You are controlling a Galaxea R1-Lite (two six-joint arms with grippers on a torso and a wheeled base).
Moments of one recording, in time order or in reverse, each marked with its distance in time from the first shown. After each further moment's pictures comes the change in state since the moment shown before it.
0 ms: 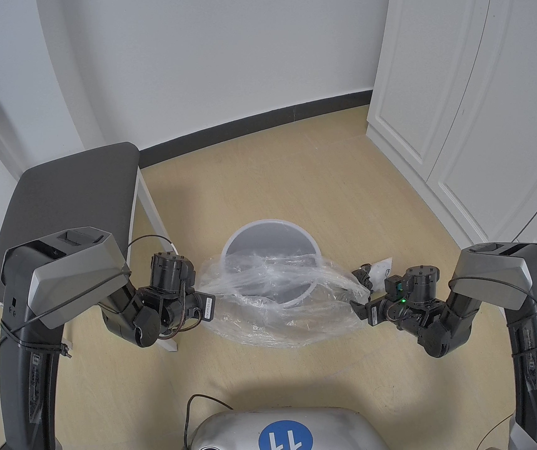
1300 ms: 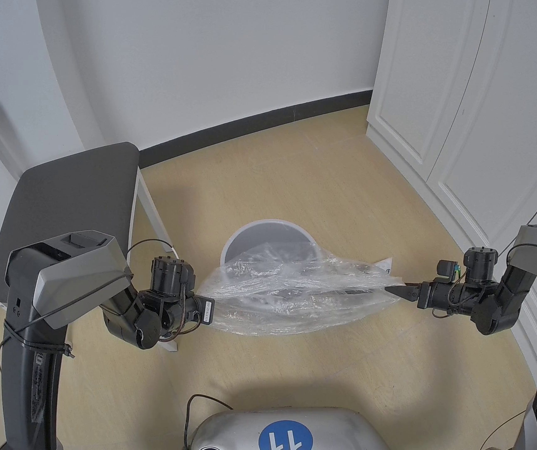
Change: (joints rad) left arm 0.006 0.024 -0.003 -0.006 0.001 0.012; right arm -0.283 -0.177 0.131 0.057 0.716 0.302
